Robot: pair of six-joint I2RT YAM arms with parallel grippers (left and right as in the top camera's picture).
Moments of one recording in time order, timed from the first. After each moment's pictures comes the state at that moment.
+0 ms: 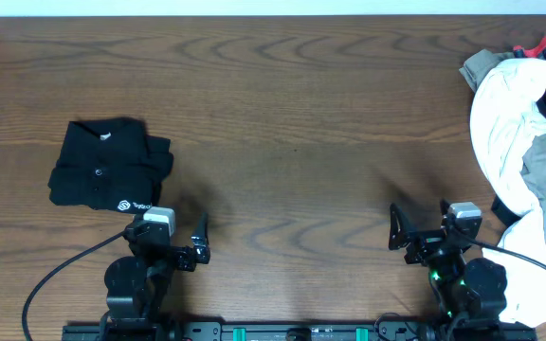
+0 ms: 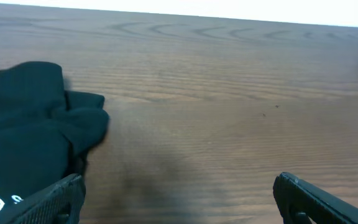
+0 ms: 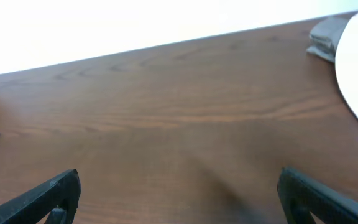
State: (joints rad) left arm -0.04 0.01 0.14 -0.48 0.20 -0.10; right arm 0.09 0.01 0.12 -0.35 -0.12 0.25
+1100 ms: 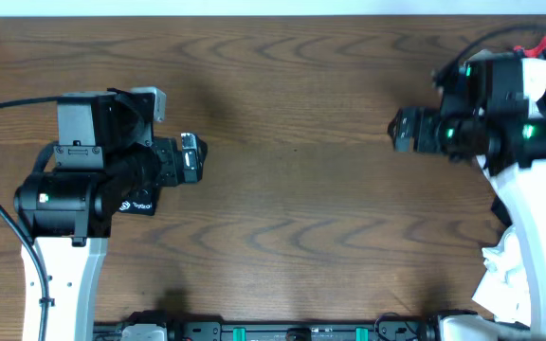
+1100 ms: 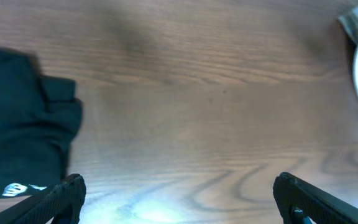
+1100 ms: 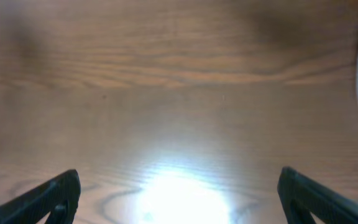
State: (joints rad) left arm -0.04 1.16 1.36 -1.13 0.31 -0.12; right arm 0.07 1.43 1.47 -1.11 -0.16 0.18
